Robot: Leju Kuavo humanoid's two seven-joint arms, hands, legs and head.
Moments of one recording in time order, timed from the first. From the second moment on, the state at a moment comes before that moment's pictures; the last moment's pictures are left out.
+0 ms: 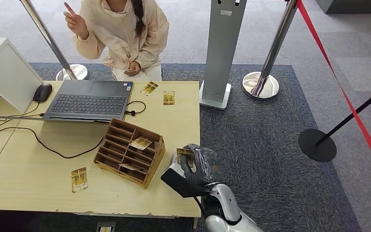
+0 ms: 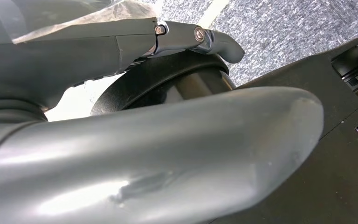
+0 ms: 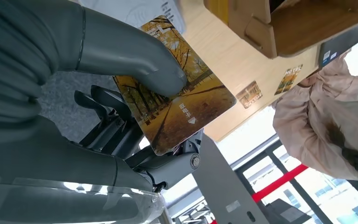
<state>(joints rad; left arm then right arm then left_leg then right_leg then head) -0.17 -0.07 -1.26 -0.19 0.74 0.14 0.39 -0.24 -0.04 0.83 -1.27 0.73 -0.62 0.26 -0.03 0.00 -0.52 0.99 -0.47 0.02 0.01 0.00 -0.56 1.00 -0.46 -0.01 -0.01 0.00</state>
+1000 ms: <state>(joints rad) -0.18 -0.07 -1.24 -0.19 0.75 0.14 0.39 -0.26 0.00 0.86 -1.19 0.76 -0.62 0.31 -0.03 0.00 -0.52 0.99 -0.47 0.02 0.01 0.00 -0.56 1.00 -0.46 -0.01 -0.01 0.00</state>
